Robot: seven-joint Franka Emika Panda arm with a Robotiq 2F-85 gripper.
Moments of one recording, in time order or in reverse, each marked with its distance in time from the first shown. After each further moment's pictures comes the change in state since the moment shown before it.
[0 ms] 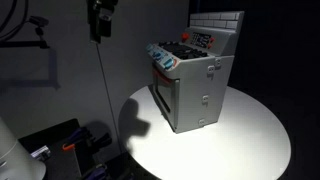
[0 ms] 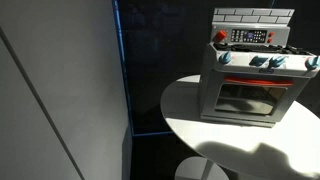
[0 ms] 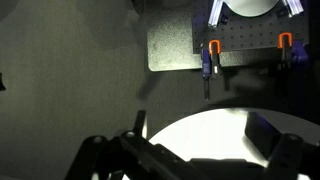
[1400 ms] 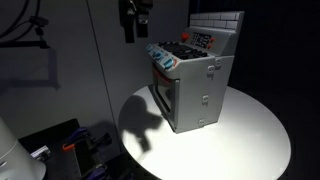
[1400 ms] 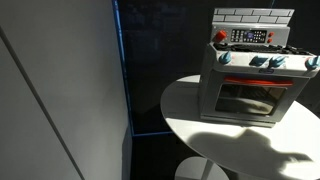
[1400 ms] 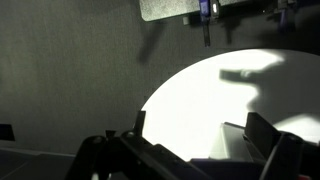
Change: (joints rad) arm 0.022 0.096 -0.016 0.039 0.024 0.234 0.130
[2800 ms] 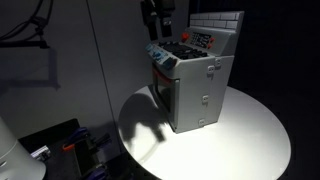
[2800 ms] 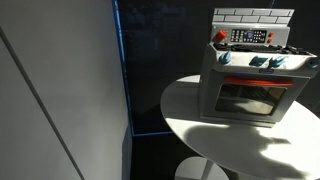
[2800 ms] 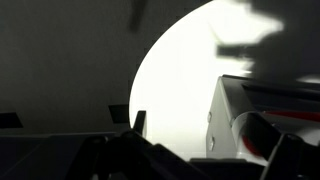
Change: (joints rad) arm 0.000 0.087 -0.001 0.039 0.029 0.203 0.122
